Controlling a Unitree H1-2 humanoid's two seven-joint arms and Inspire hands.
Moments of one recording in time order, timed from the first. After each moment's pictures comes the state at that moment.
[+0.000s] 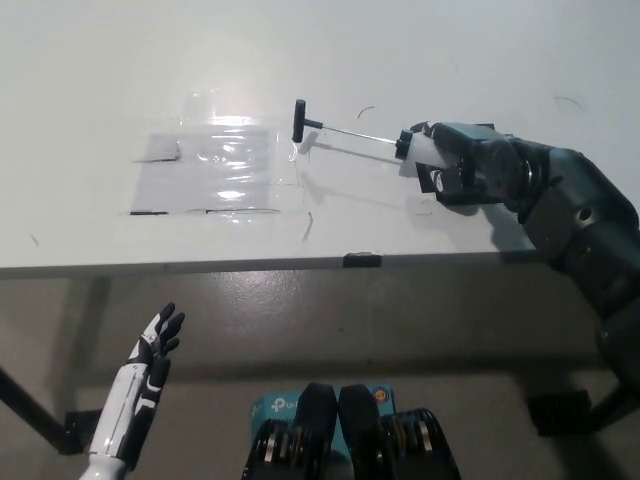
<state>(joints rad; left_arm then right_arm) 0.07 0.15 -0.01 -0.06 0.13 -0.21 -0.06 -1.19 -0.19 0.56 1.33 -0.52 -0.07 0.21</state>
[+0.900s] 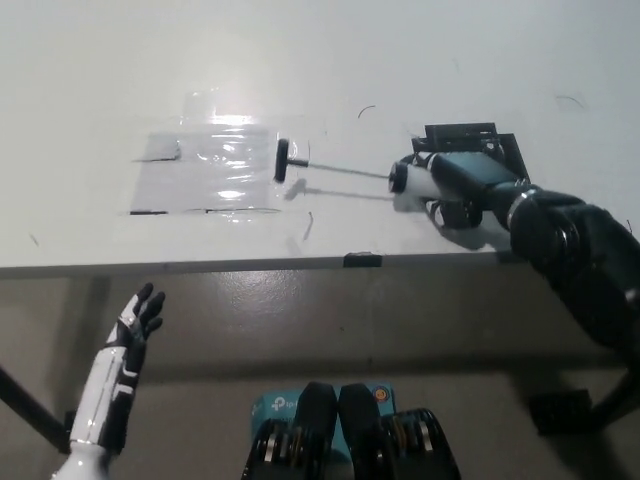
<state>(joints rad) 0.04 0.15 0.04 -0.12 0.09 -0.19 -0.06 -0.87 -0.34 0.56 0.69 -0.53 -0.09 0.21</state>
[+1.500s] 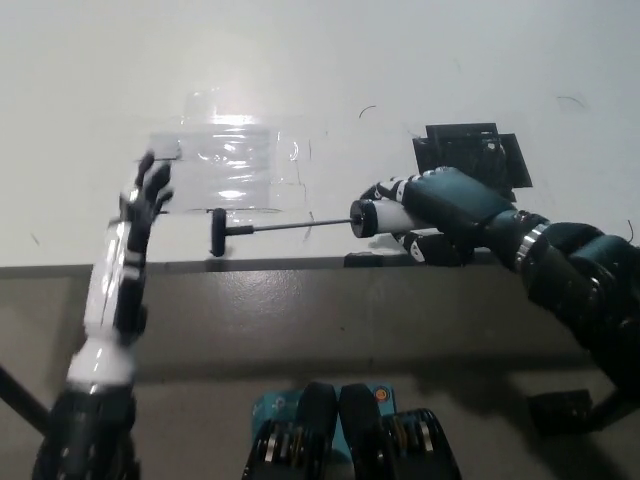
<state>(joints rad) -0.26 0.05 0.06 -0.17 0.10 -0.11 -0.03 -0.71 -0.44 0.52 -0.01 -0.53 0.05 0.42</state>
